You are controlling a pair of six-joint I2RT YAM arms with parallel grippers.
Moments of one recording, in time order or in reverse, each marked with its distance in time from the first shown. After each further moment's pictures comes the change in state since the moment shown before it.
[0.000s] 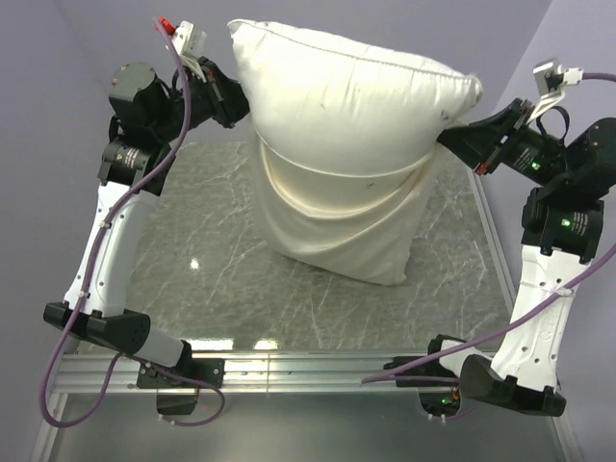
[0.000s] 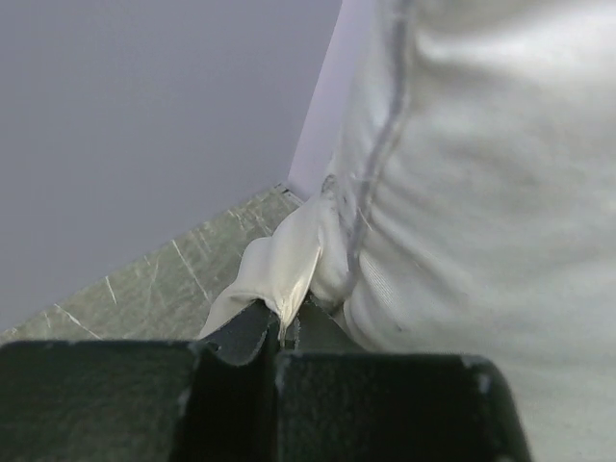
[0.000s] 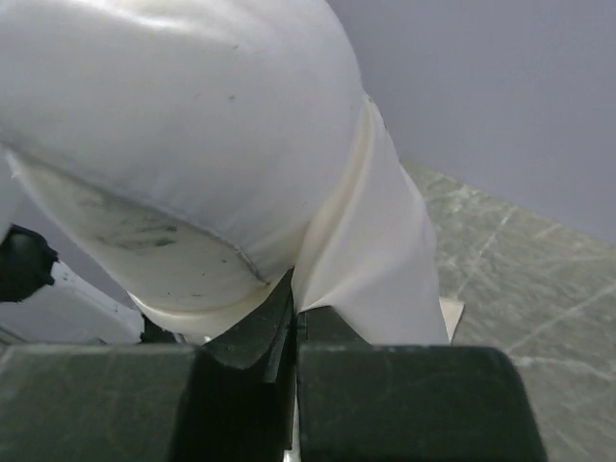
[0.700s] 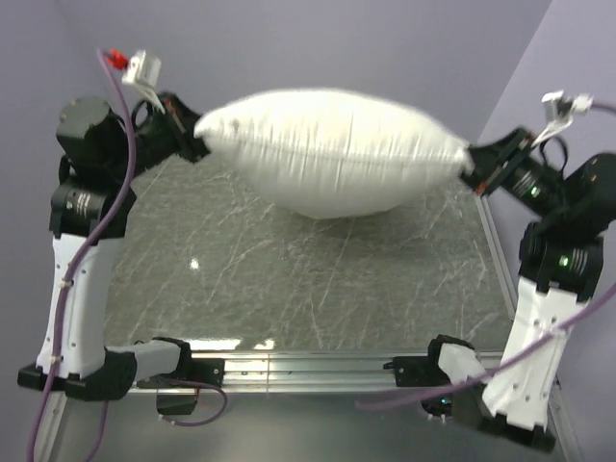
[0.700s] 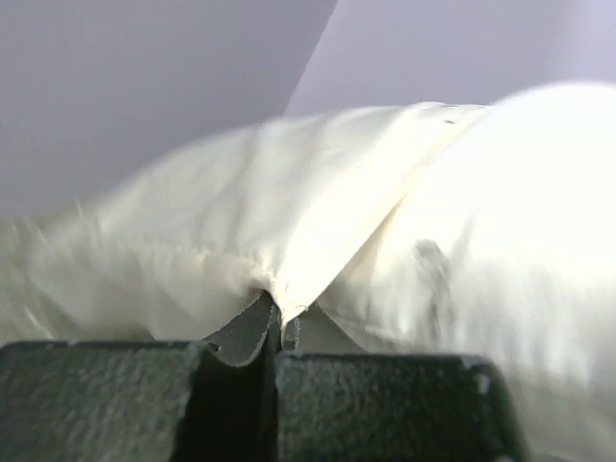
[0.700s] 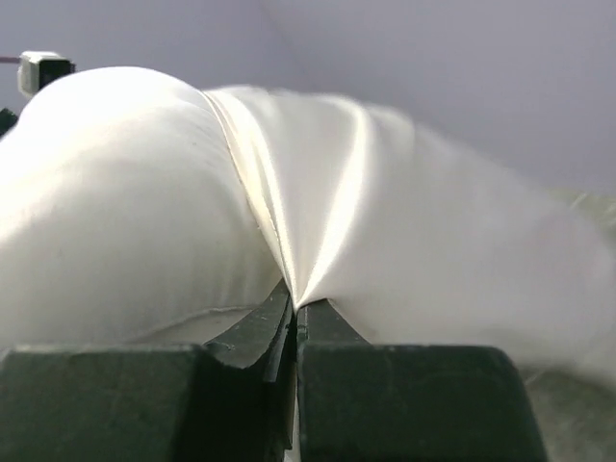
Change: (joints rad) left arm 0.064 -0.149 0.024 -0.246 0.003 -0.114; right arm -0.037 -0.039 0.034 -0.061 0.127 0.228
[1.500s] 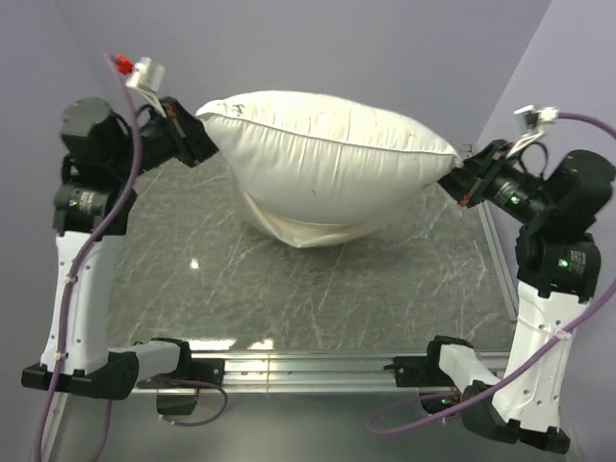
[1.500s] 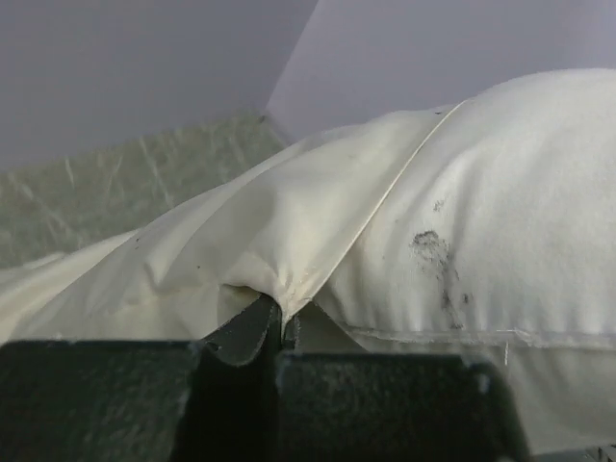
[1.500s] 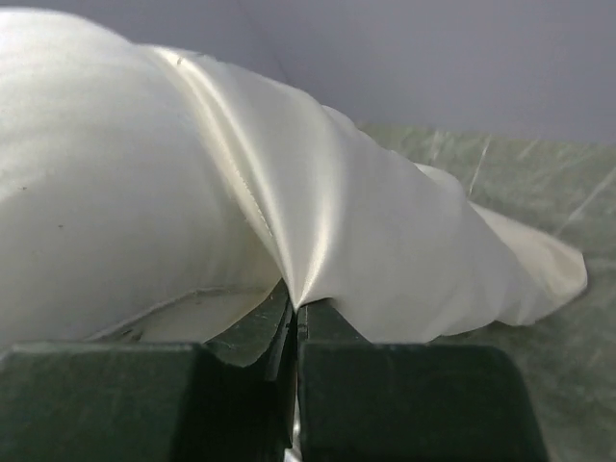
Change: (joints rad) left arm 0.064 -0.063 -0.100 -0.001 0.111 -0.004; right arm 0.113 -0.060 -0.019 -0.312 0.164 -0.284
